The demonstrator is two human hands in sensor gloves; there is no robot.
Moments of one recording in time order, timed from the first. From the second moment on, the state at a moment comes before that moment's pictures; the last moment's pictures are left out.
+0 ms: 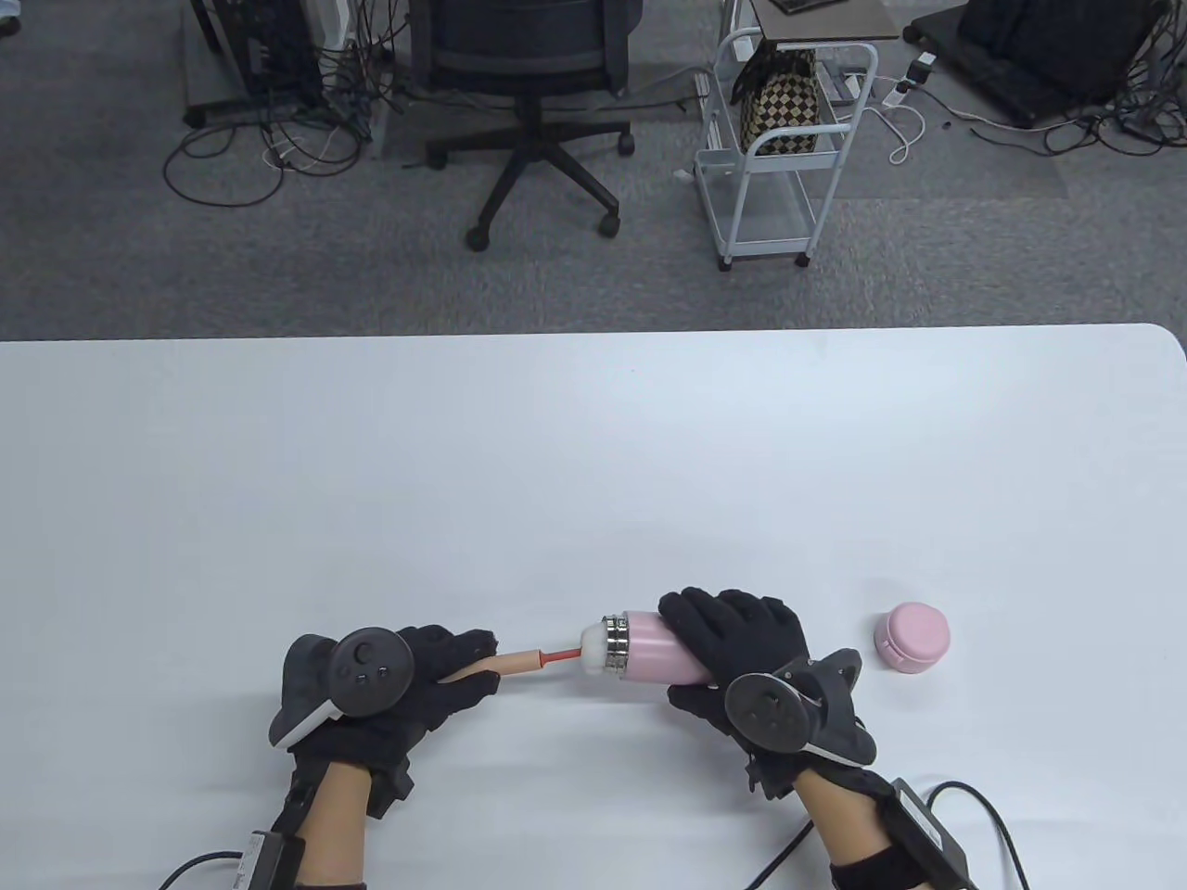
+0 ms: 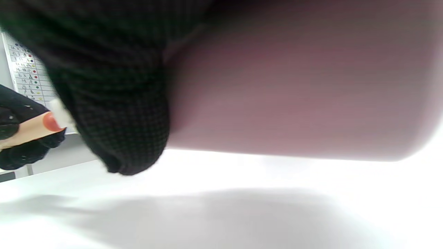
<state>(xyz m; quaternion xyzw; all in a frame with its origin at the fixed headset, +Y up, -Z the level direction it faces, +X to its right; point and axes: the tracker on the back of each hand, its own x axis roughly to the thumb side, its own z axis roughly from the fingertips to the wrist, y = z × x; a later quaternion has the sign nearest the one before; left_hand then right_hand) -0.225 -0.725 -0.225 -0.04 -0.15 0.20 0.97 0.145 -0.714 -0.215 0.22 -0.12 0.96 0.11</state>
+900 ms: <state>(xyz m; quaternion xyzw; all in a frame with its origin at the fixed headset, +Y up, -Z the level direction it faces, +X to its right) -0.290 -0.758 -0.235 0.01 0.14 0.10 0.99 0.178 -0.744 -0.232 0.05 -0.01 0.80 0.60</state>
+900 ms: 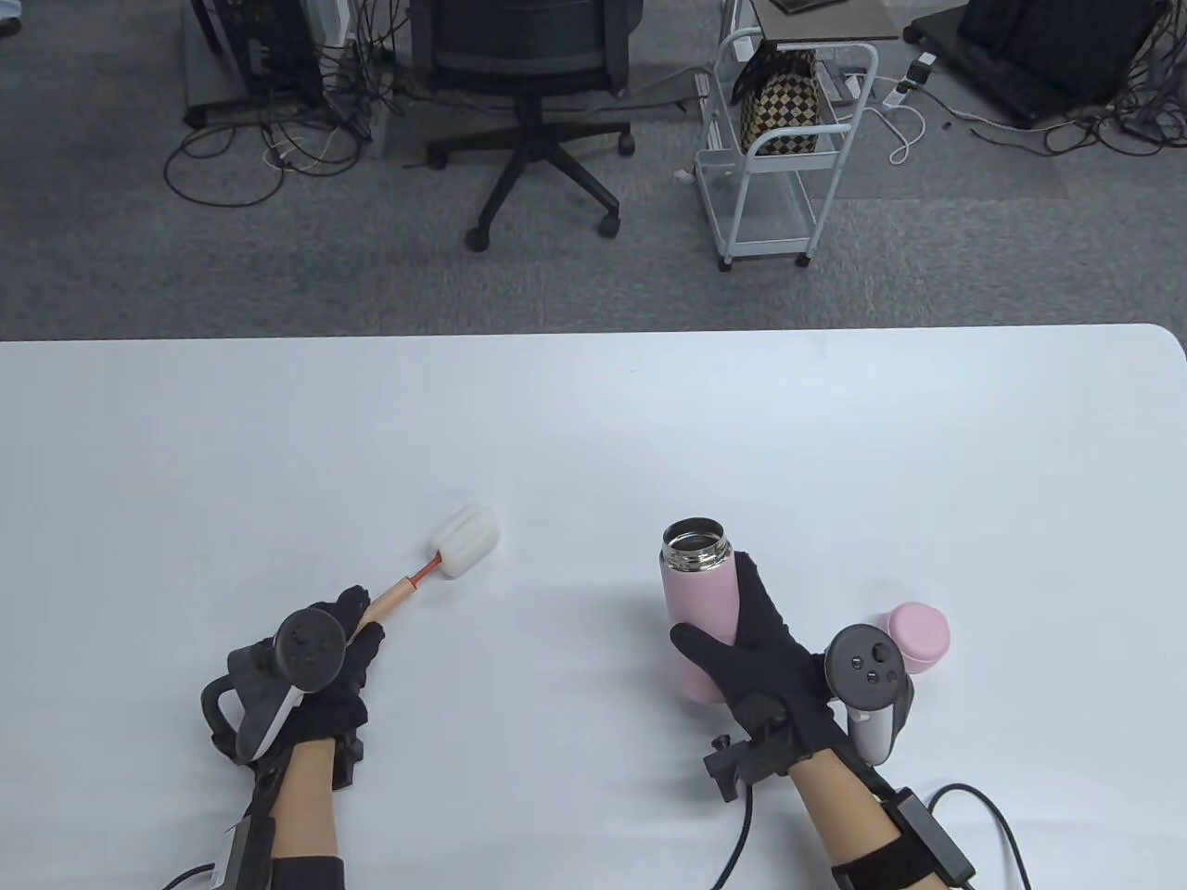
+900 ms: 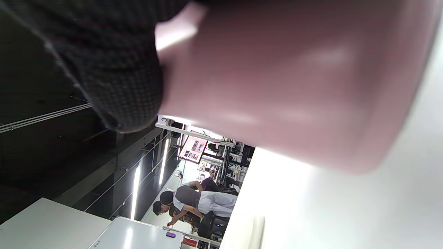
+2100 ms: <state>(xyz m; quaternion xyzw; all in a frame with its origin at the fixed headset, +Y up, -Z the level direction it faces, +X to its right) -0.124 -0.775 -0.214 -0.17 -0.14 0.56 0.80 0.117 -0.765 -0.220 0.09 0.16 0.67 0.72</state>
